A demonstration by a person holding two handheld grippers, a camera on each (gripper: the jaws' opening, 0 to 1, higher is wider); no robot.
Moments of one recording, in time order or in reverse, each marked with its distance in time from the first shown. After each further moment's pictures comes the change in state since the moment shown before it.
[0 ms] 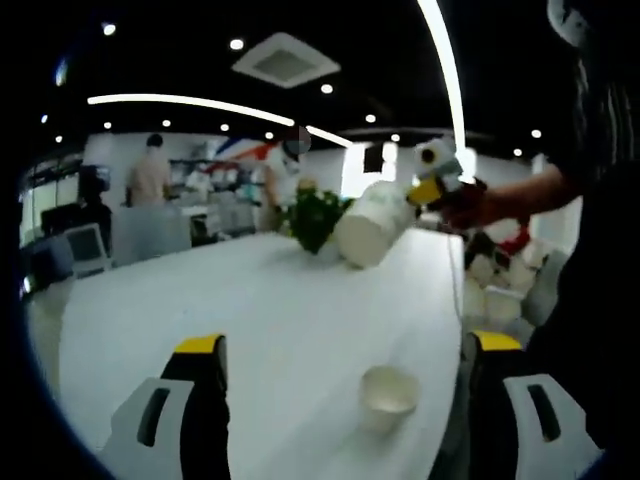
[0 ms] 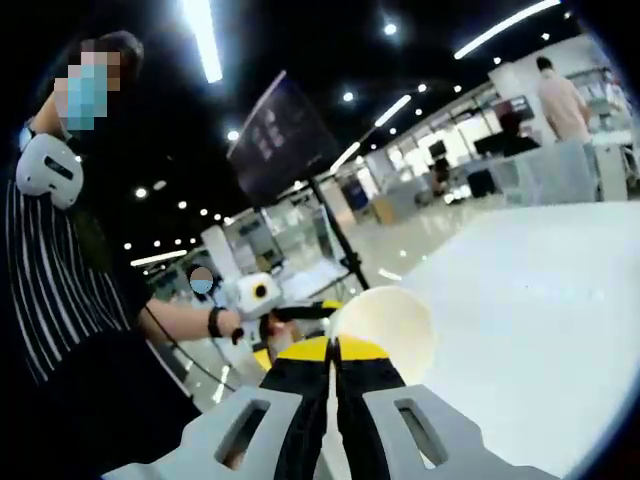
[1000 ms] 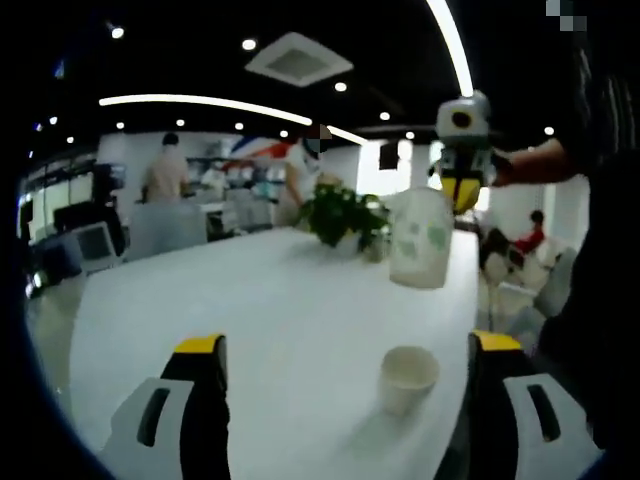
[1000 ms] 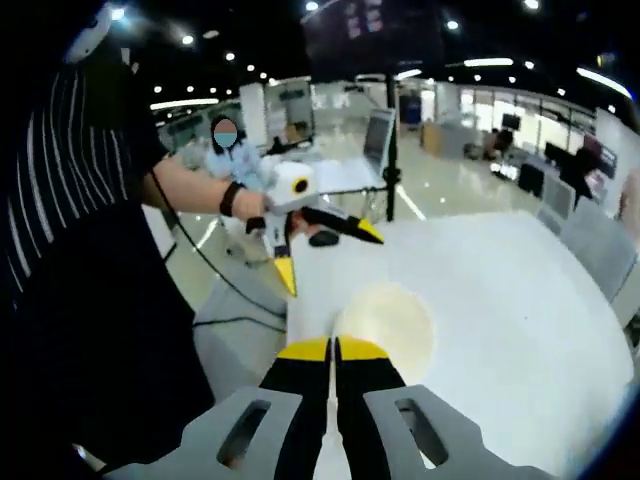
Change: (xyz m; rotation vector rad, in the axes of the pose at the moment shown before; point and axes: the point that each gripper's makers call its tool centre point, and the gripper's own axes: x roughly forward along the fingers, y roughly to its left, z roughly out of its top) left arm -0.018 0.017 -0.014 -0.011 0.005 0.072; right arm 0.030 0.039 -0.049 -0.516 0.552 0.055
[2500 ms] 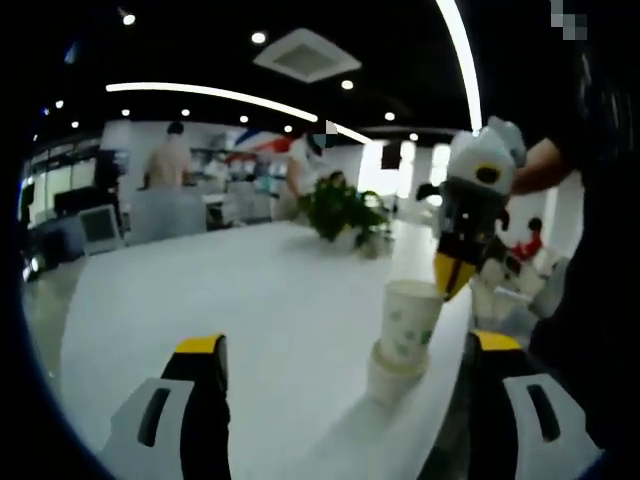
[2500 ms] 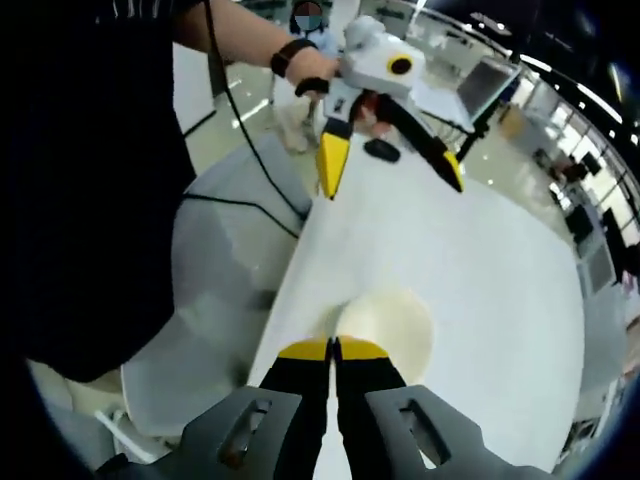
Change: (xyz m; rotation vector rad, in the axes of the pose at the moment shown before) left arm -0.007 -0.006 -0.017 -0.047 0.006 -0.013; right arm 0.076 0.019 -0.073 -0.345 0.353 0.106
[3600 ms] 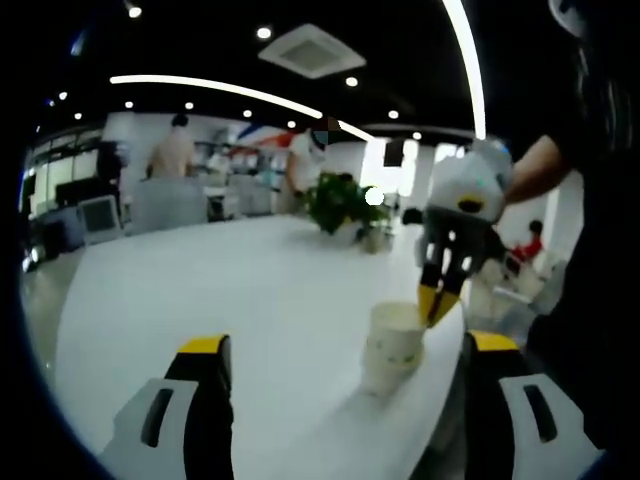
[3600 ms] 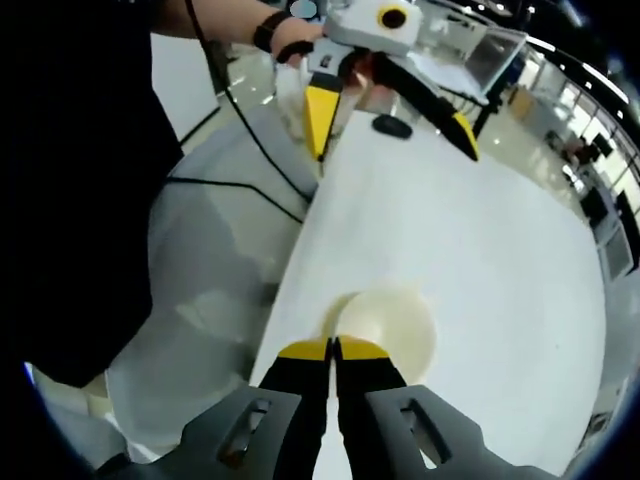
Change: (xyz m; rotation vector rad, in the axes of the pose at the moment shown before) left arm -0.003 0.001 -0.014 -0.033 0.019 0.005; right arm 0.043 0.003 -0.015 0.036 0.049 0.076
